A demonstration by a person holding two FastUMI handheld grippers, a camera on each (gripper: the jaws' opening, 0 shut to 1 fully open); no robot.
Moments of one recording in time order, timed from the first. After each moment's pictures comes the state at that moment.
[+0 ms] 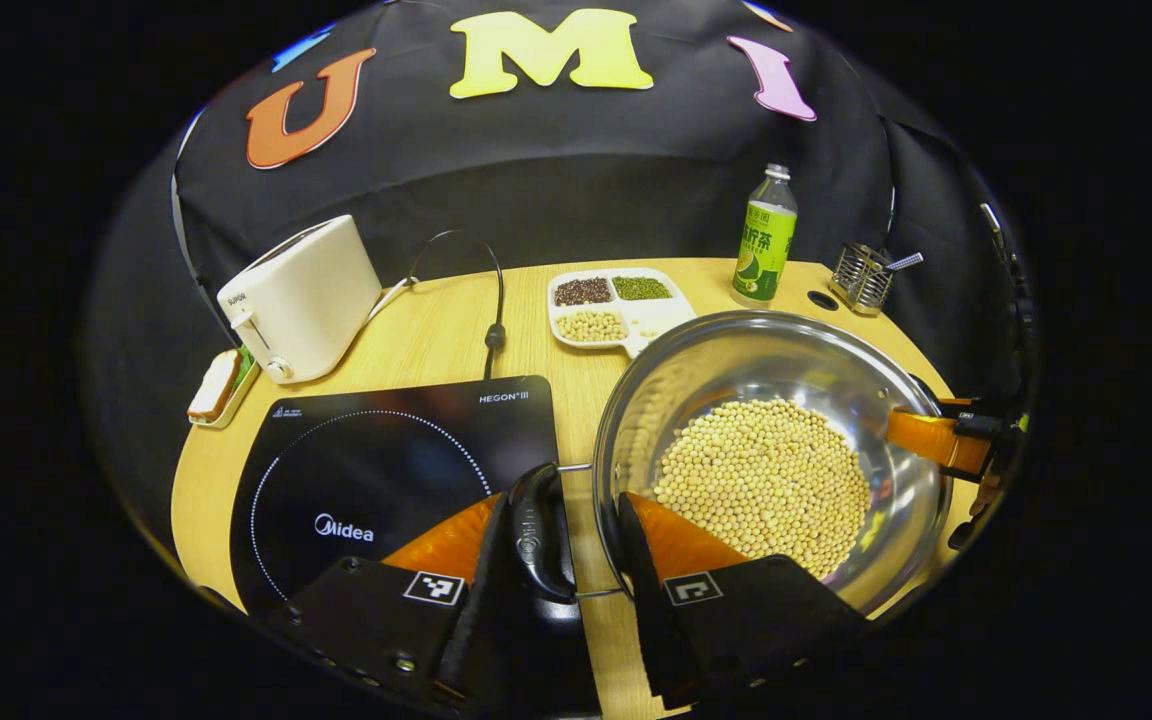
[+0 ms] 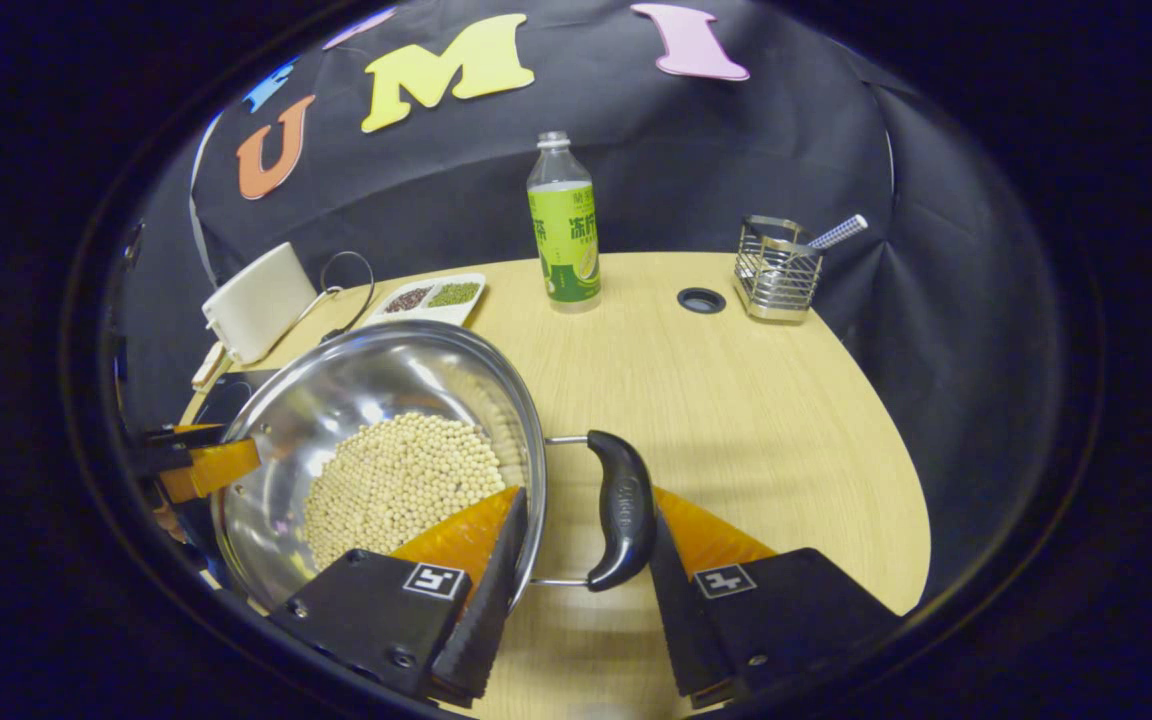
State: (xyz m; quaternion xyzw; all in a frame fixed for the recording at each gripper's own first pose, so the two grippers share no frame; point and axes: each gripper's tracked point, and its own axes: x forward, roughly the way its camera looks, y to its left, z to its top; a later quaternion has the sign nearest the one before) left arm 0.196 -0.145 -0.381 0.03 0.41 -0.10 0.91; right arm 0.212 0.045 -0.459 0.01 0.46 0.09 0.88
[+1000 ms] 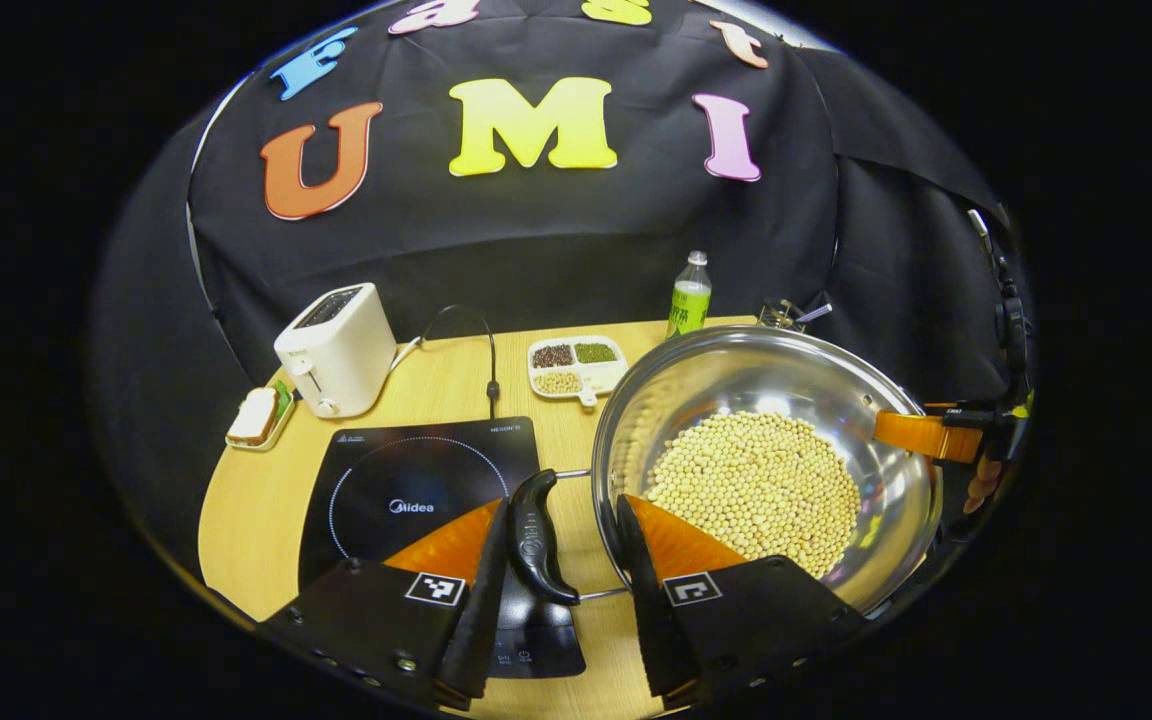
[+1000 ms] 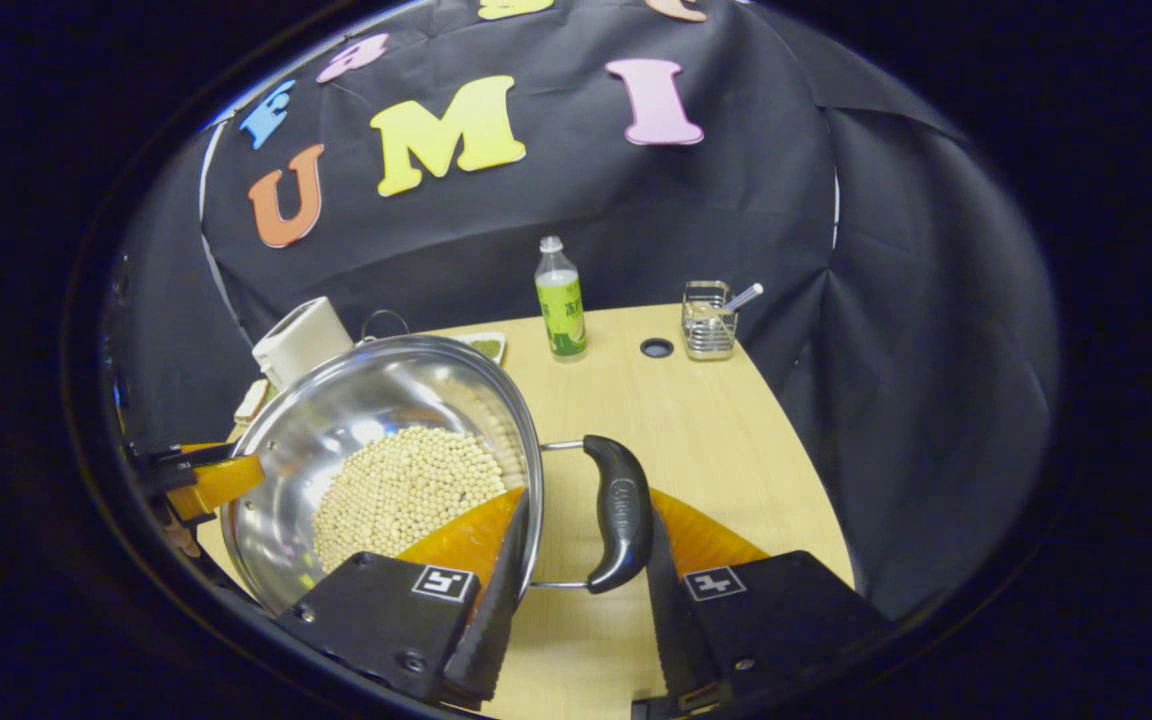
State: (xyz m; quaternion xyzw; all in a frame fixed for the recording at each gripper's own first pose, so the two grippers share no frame) left arm 0.118 -0.135 -0.244 0.00 0.34 -0.14 0.93; right arm 0.131 0.022 -0.298 0.04 0.41 0.08 0.91
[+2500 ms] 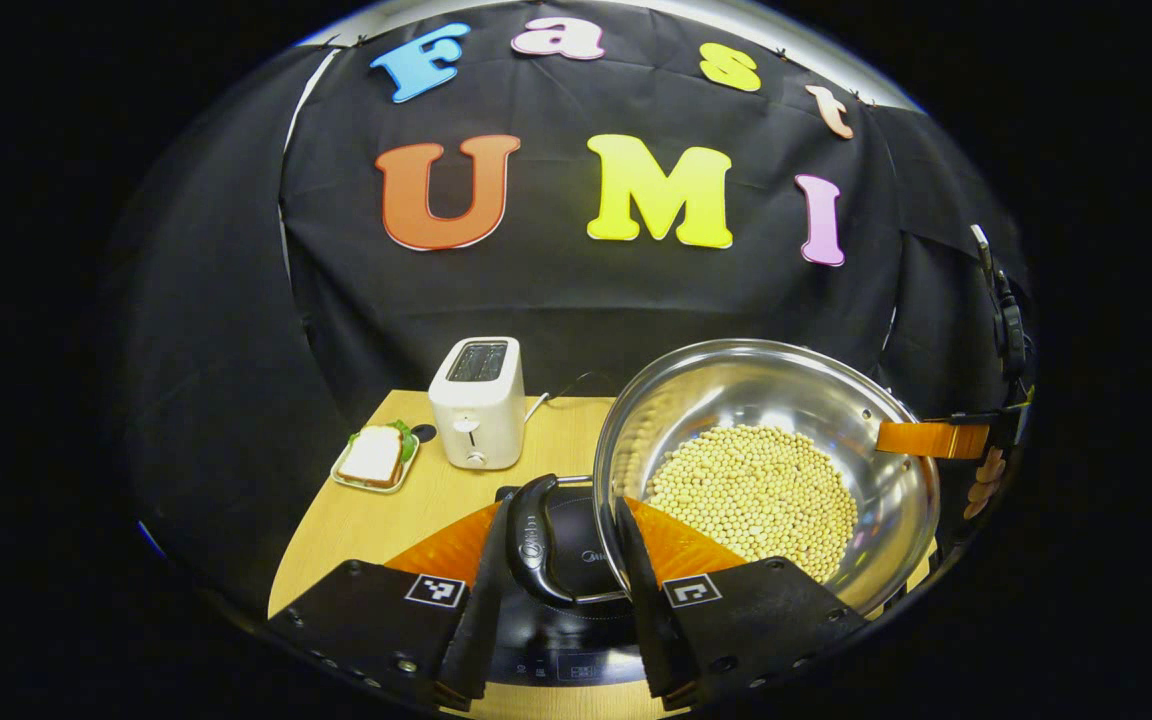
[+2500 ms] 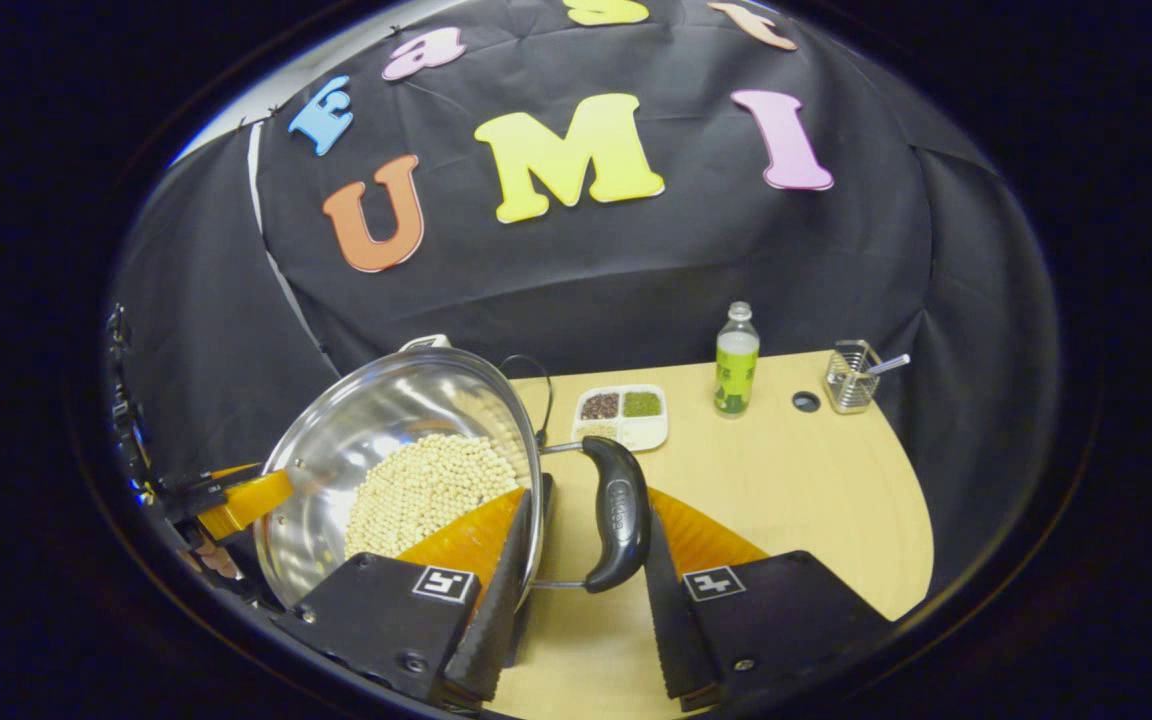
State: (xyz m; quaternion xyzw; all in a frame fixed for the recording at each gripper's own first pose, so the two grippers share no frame) left arm 0.158 0.059 -0.186 -0.04 0.29 -0.06 0.95; right arm 0.159 0.245 -0.227 0.07 0.40 0.16 0.90
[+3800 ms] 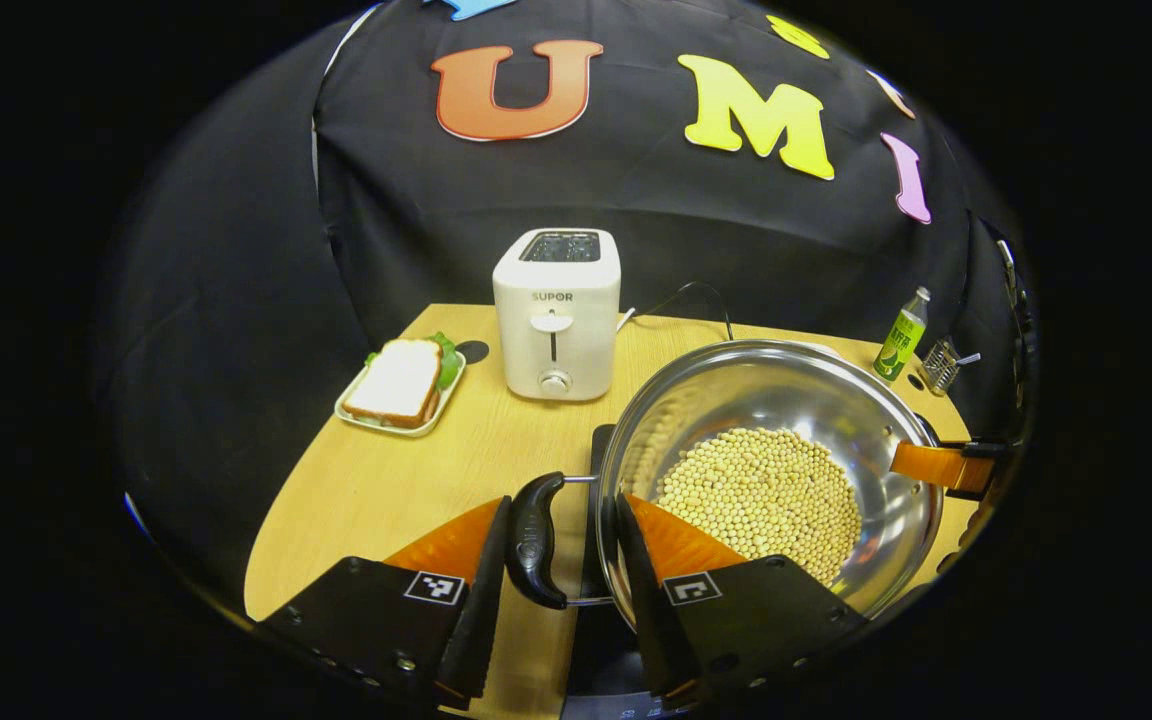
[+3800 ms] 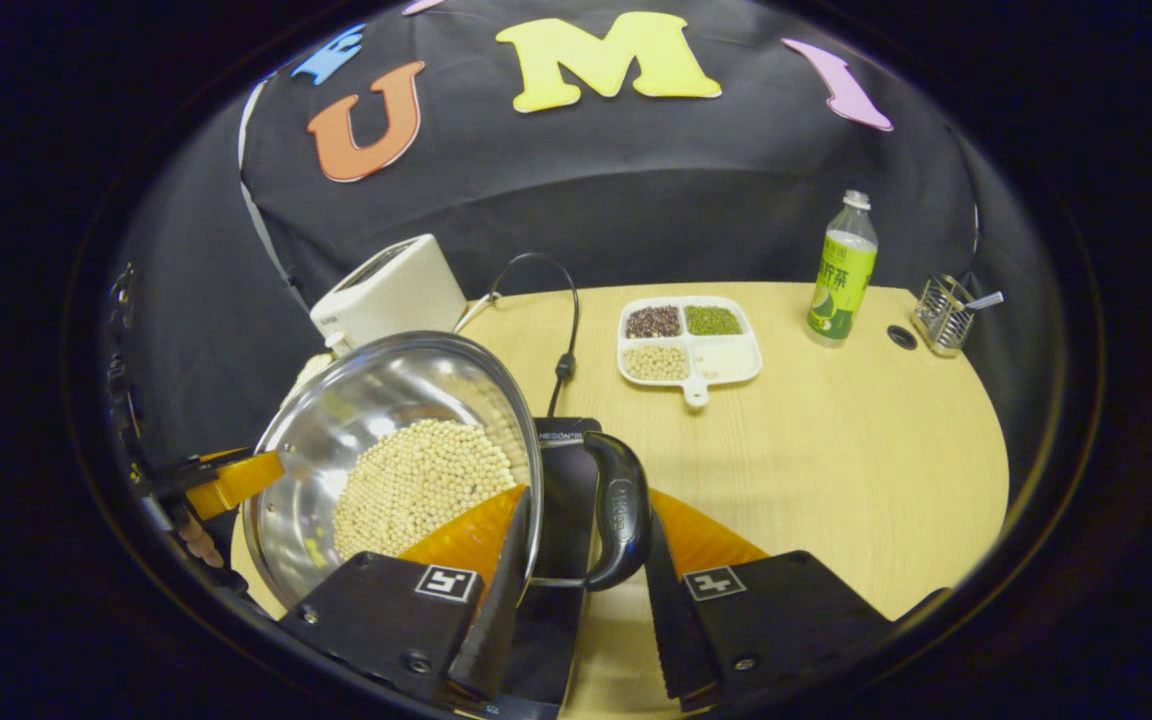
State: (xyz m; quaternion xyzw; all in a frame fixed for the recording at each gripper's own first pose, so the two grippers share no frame) left arm 0.209 0.130 -0.350 -0.04 0.36 -0.01 0.93; right arm 0.175 0.340 -0.401 0.05 0.47 0.16 0.87
